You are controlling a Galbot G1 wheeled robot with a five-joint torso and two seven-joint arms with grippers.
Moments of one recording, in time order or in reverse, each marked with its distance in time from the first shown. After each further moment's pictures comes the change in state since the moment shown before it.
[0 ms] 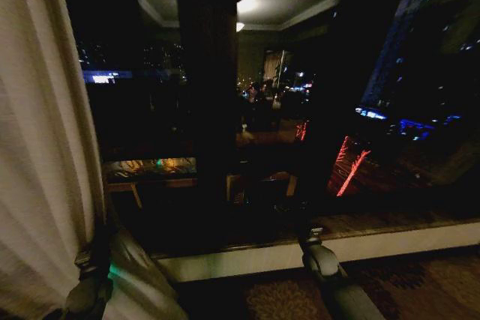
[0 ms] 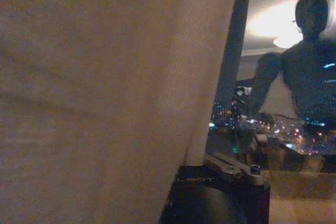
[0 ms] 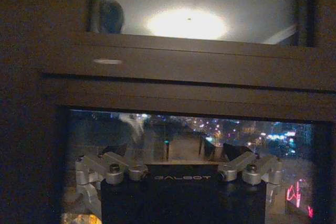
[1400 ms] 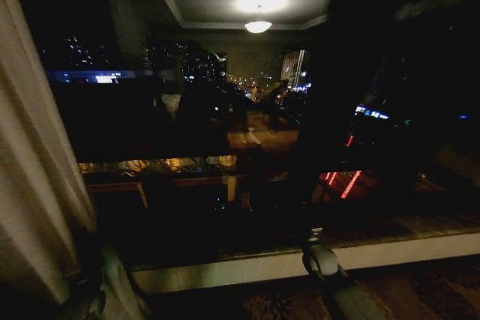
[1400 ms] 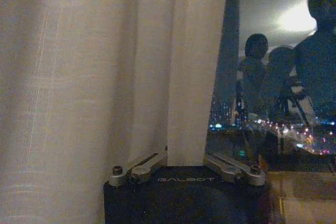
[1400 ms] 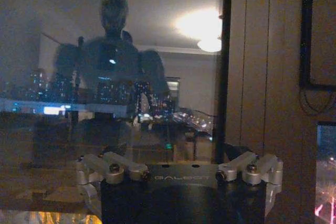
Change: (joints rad) left arm 0.061 -0.006 -0.033 -0.023 0.004 -0.038 0.001; right arm 0.000 0.000 0.000 0.000 0.000 0.000 0.000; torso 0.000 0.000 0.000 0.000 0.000
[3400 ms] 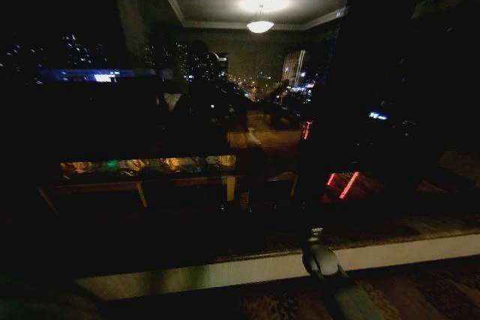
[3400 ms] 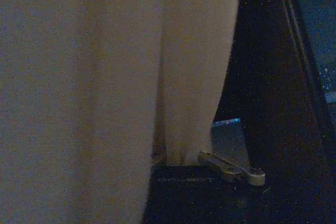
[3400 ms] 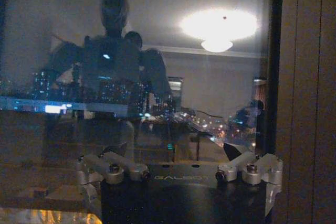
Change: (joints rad) left arm -0.157 0.366 -0.326 0.608 -0.053 -0.044 -0.096; right arm 0.000 0.000 0.000 0.000 0.000 0.000 0.000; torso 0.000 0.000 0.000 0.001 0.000
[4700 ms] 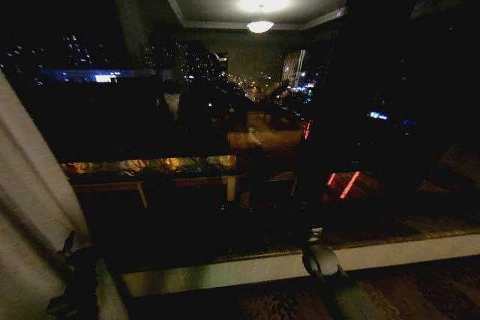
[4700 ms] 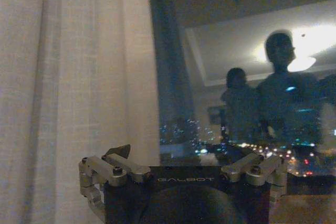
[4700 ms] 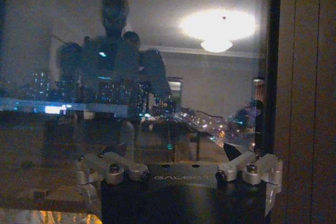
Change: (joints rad) left arm 0.435 -0.509 0.285 -0.933 0.155 -0.068 0.144; right arm 0.000 0.000 0.000 0.000 0.000 0.000 0.000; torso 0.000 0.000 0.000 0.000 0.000
